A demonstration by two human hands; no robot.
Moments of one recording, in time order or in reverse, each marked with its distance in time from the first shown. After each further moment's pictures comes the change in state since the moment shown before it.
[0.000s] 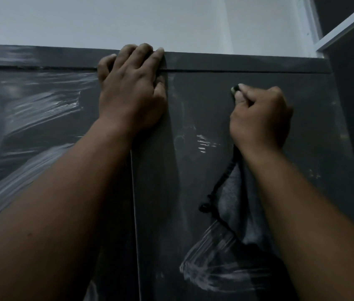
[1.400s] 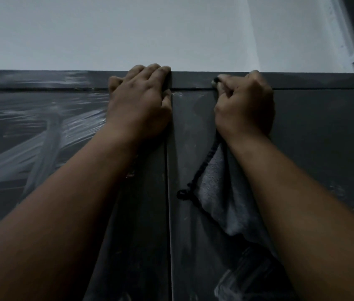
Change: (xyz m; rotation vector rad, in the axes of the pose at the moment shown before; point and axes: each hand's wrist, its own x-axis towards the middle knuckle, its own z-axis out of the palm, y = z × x) left_hand 0.001 -0.041 -0.029 0.085 -0.037 -0.066; right_hand 0.003 -0.078 0.049 0.109 -0.055 -0.197
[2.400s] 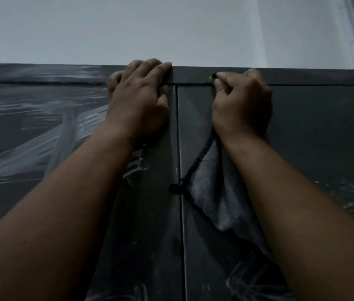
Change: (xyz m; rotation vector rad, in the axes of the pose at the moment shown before) left_hand -0.009 -0.028 -0.006 -0.089 0.026 0.020; right_hand -0.016 -0.023 0.013 0.013 -0.012 0.009
